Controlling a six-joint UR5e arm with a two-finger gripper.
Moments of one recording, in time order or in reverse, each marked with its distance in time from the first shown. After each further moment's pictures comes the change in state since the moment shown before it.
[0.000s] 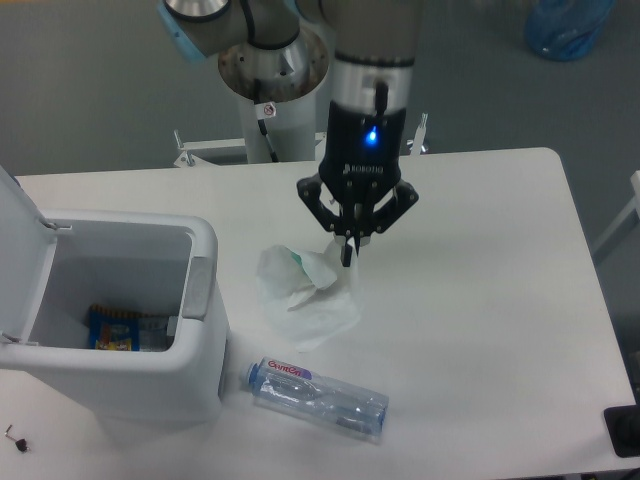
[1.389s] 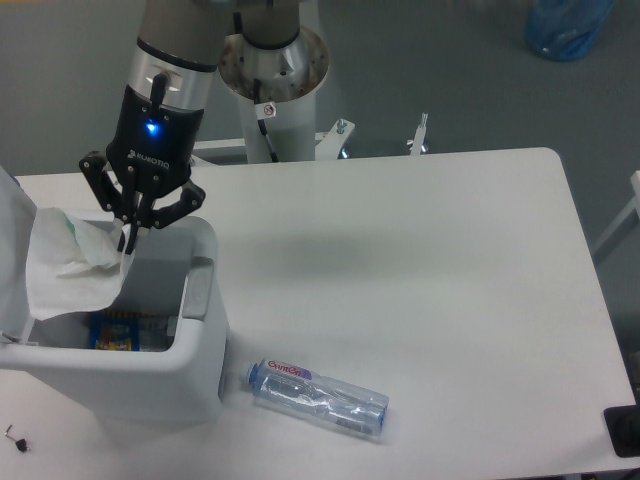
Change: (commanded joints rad) arm -0.304 0.000 -0.106 0.061 0.061 0.063
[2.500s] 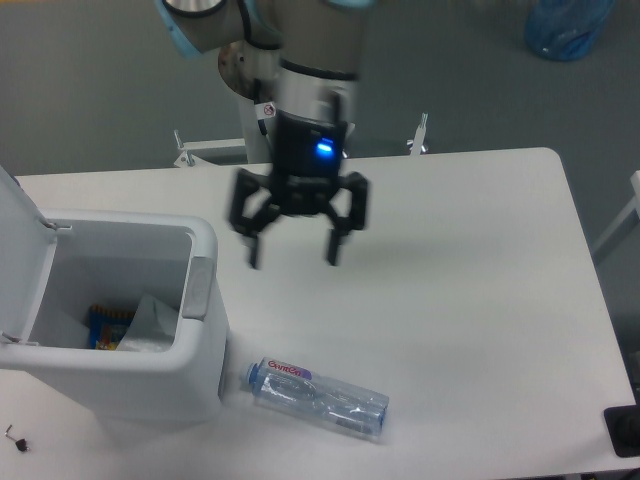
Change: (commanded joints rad) arm 0.342 -0.142 0.032 0.000 0.023 -0.389
